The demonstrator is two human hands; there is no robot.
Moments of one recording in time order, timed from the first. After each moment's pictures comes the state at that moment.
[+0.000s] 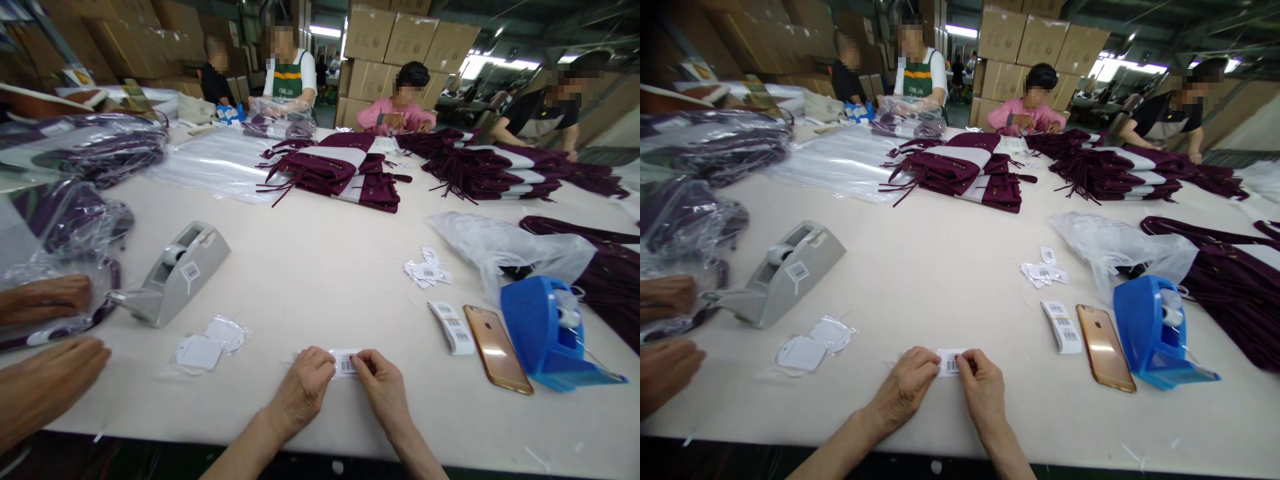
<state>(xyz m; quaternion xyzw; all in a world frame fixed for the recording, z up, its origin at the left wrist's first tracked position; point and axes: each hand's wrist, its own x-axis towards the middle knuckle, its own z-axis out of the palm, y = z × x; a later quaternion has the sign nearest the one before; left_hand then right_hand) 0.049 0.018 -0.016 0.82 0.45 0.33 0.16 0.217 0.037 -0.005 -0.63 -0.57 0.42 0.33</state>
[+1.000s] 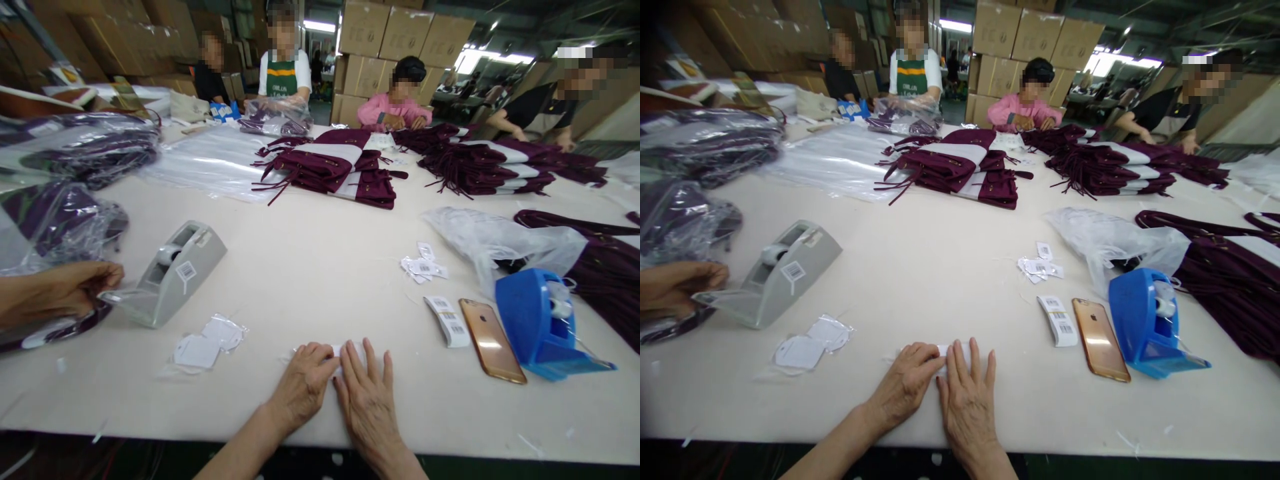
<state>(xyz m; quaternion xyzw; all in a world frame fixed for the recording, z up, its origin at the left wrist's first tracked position) 0.053 0.017 -0.010 0.84 0.48 0.22 0.16 0.212 0.002 -0.020 -0.50 -0.84 -0.07 0.19</state>
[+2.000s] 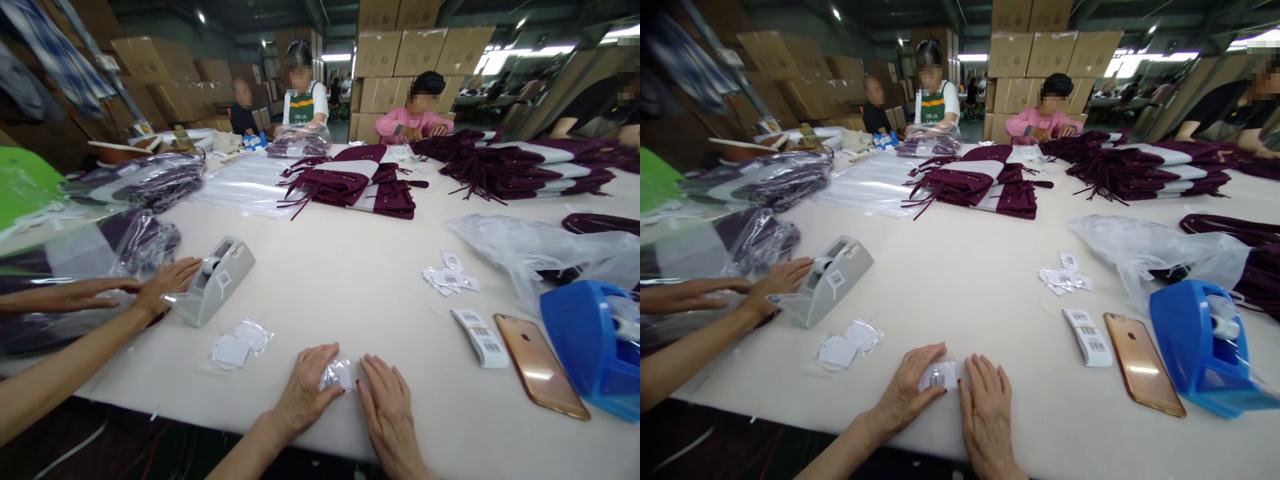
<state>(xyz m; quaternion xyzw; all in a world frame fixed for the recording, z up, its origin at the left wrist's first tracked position) 0.018 0.006 -0.008 0.77 0.54 0.29 0.14 0.208 0.004 -0.032 -0.50 -0.82 0.02 0.28</state>
